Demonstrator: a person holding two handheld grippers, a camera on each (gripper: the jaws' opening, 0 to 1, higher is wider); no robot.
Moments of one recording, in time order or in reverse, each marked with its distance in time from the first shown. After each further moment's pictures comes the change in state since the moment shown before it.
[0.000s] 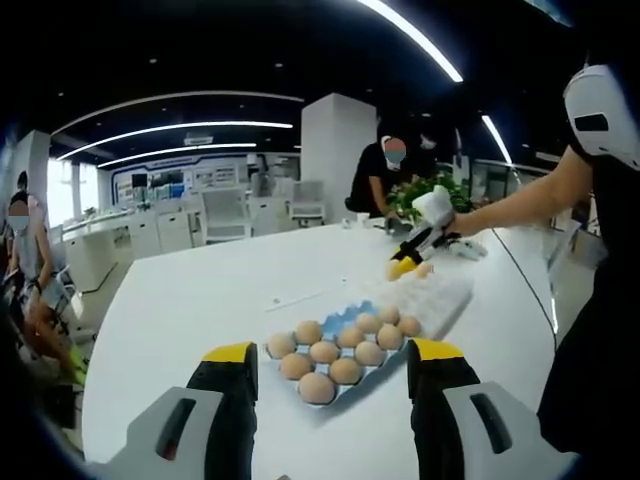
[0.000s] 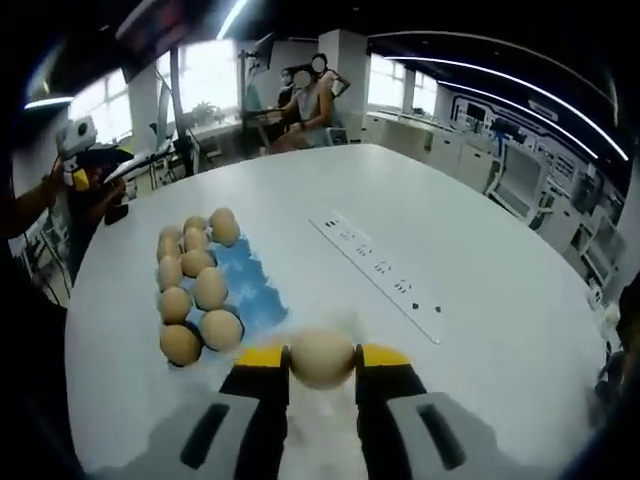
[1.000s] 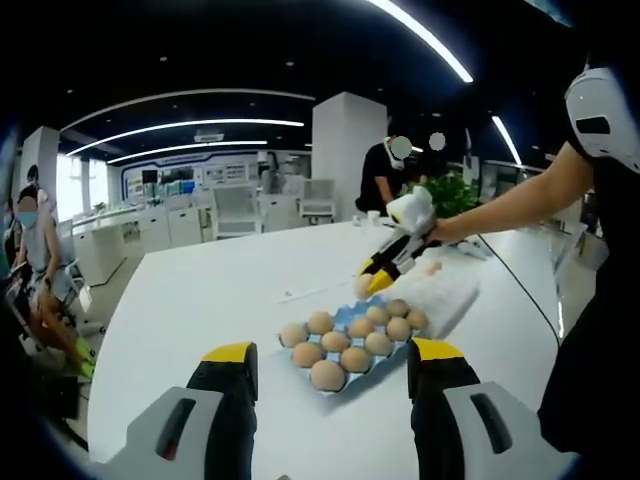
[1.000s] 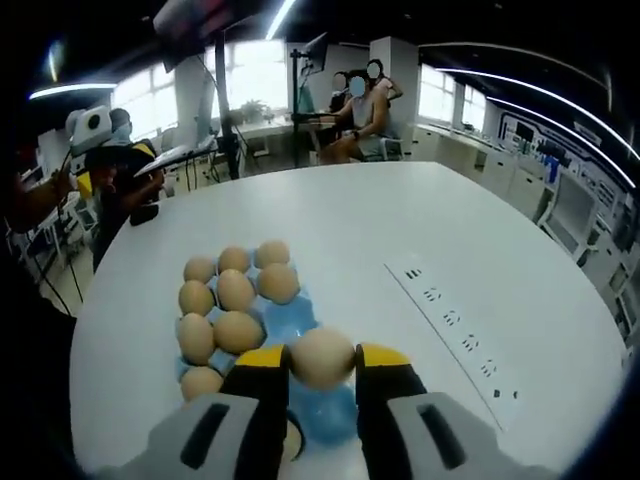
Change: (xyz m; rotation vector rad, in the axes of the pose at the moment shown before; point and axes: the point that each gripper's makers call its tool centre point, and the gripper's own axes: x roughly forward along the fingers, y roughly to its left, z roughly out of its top) left arm -0.015 0.009 -0.009 -0.018 0.008 0.043; right arm 0.080 0.065 0.054 -0.104 -0.025 0.174
